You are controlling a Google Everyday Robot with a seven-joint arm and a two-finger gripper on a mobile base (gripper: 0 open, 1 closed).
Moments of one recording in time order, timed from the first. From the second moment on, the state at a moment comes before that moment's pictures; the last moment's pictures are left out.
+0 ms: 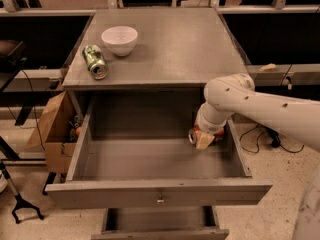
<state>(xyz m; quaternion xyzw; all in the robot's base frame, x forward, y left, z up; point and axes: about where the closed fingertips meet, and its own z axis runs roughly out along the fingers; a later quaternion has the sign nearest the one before) 0.629 -0.159 0.617 -0.71 0.69 -0.04 0.13</state>
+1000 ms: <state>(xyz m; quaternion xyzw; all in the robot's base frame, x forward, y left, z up) 0.560 -0.131 0.818 -0.74 0.63 -0.02 0.24</state>
